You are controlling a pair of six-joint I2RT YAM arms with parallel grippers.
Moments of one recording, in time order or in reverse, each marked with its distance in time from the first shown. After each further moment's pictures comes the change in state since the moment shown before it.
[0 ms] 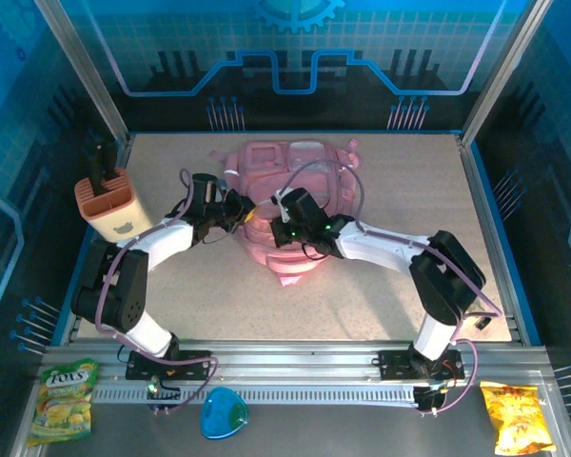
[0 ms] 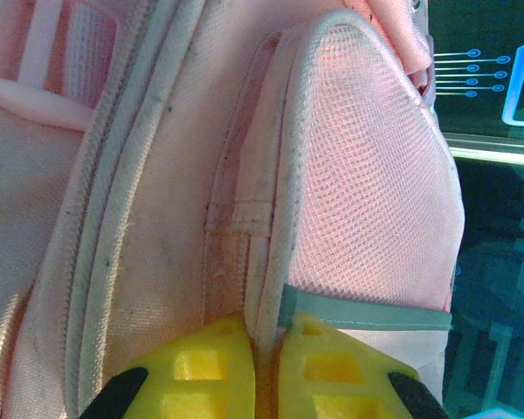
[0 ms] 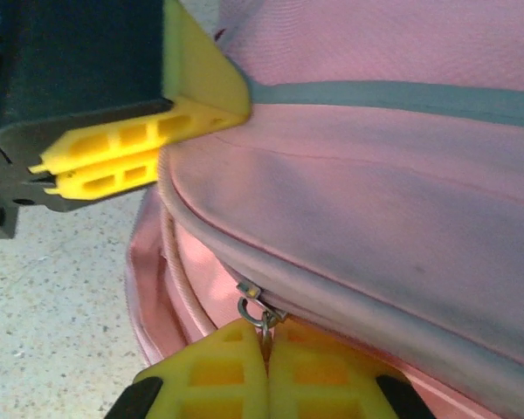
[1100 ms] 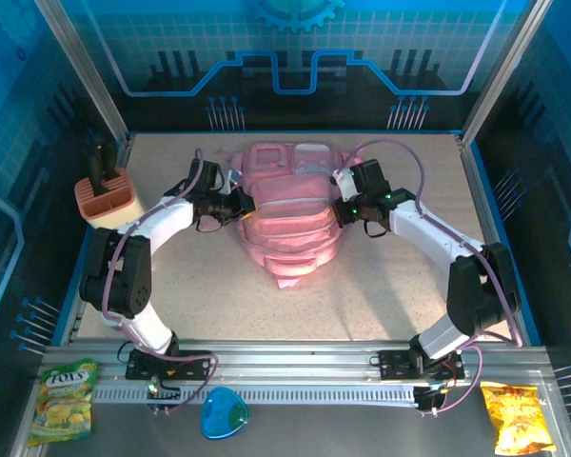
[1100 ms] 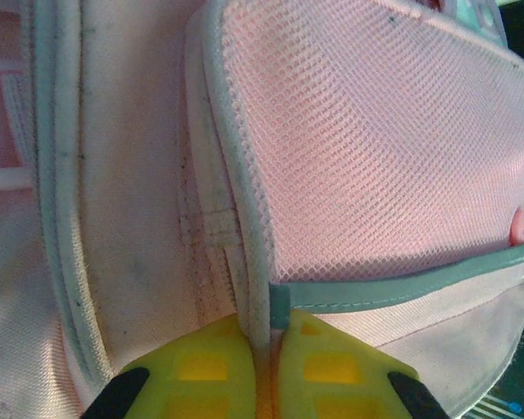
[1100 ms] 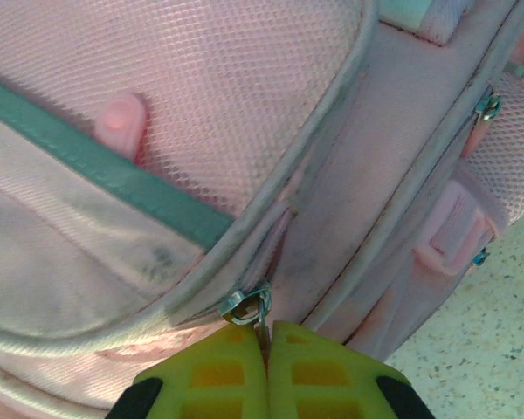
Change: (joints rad) left arm 0.042 0.100 0.241 -0.396 0.114 0.551; right arm -0.416 -0.134 0.021 -0.330 -0.165 -0.395
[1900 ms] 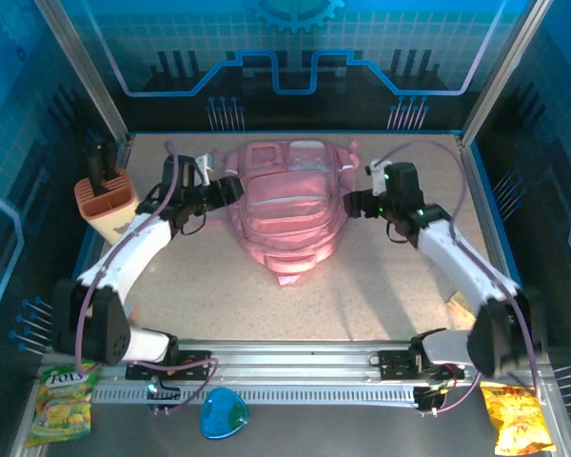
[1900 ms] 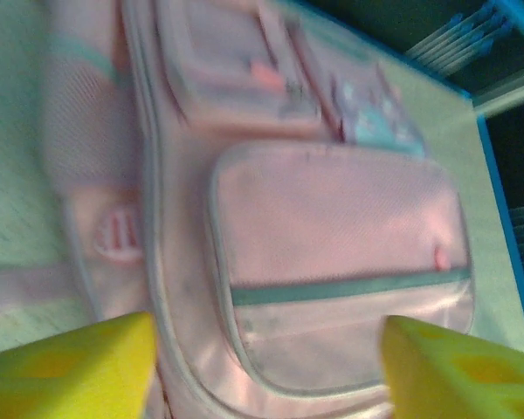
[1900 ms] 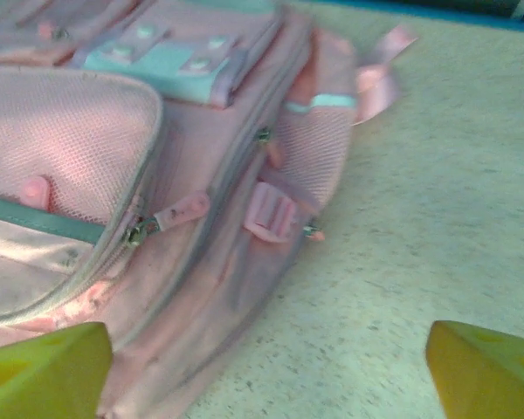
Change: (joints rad) left arm 0.022 -0.345 -0.098 0.042 -0.297 0.060; right arm -0.103 -0.320 -0.204 0.151 0.138 0.119
